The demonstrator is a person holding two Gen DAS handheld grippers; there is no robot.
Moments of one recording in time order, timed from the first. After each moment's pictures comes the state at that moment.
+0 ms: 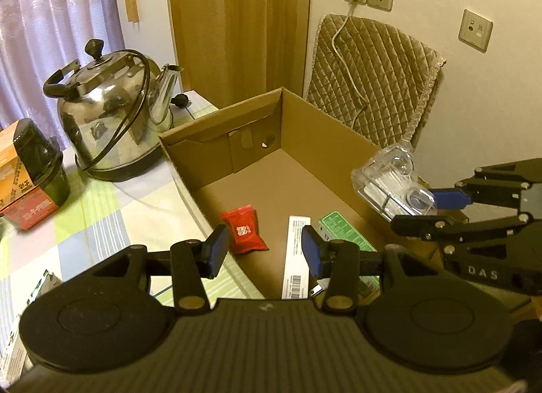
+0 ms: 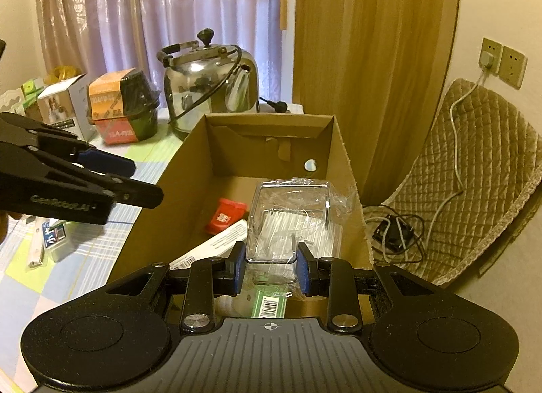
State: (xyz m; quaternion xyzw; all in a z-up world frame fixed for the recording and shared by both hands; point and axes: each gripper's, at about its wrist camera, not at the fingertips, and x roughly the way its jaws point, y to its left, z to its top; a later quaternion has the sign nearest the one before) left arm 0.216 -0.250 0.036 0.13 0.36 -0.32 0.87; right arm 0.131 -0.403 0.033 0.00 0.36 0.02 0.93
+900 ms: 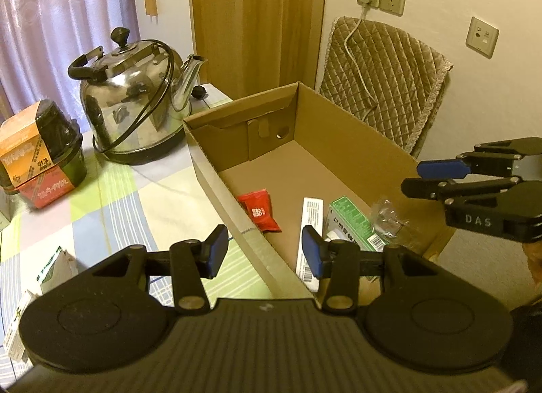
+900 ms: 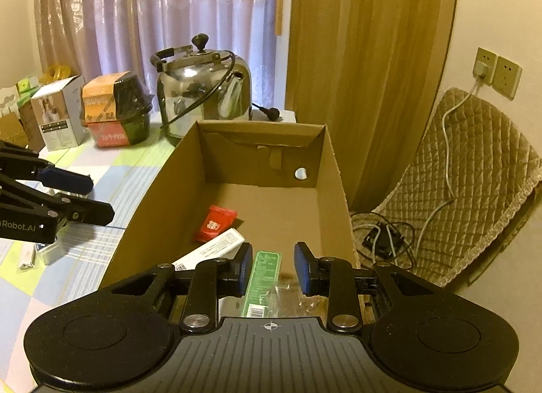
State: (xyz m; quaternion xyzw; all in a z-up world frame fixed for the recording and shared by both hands) left arm 0.200 -0.219 0.037 0.12 0.37 -0.30 0.87; right arm 0.130 -0.406 0.038 -0.01 0.35 0.01 0.94
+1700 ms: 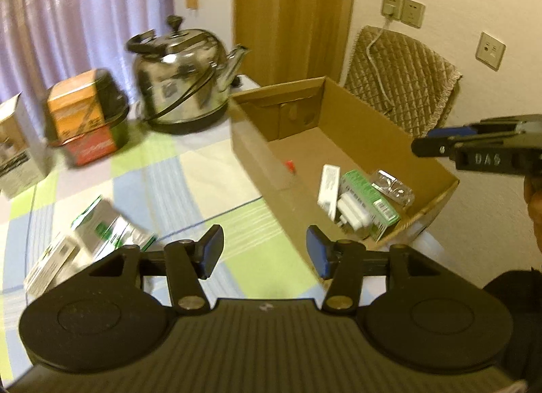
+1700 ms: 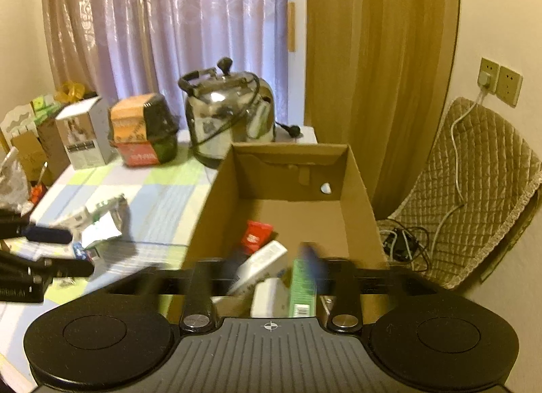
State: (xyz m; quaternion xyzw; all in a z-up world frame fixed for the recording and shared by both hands) left arm 0.138 -0.140 0.052 0.09 0.37 -0.25 0.89; right arm 0.103 -0.363 0.080 0.01 0.32 0.03 0.95
